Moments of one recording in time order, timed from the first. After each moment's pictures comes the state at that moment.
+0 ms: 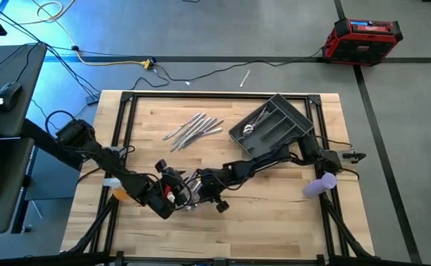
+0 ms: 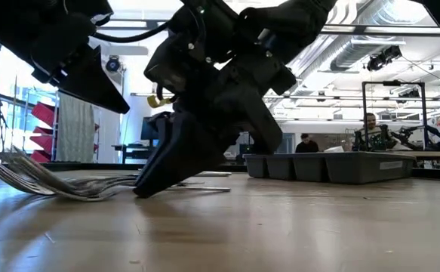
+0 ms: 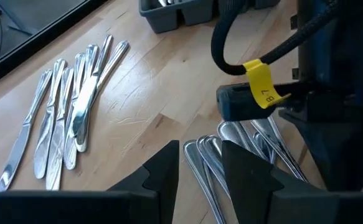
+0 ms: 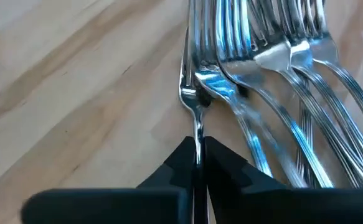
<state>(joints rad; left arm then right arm) -0.63 1.56 0.82 -0.45 -0.95 -0.93 0.17 2.24 1.43 -0.06 -0.29 -0.34</state>
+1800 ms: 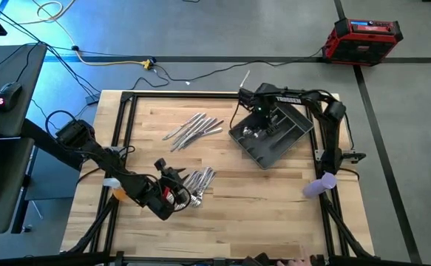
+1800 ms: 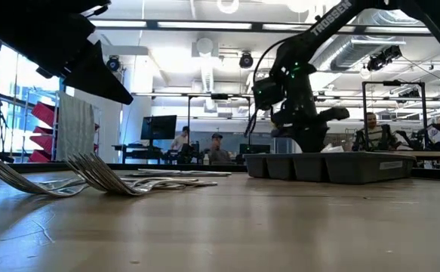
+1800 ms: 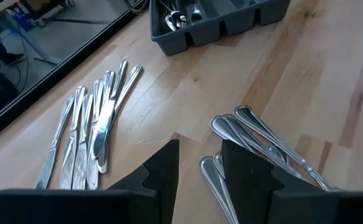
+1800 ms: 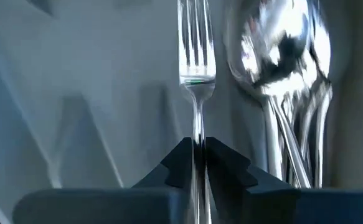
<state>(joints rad) -0.64 1.56 0.82 -0.45 -1.05 -0.86 -0.58 1.98 1.42 -1.18 0.03 -1.13</state>
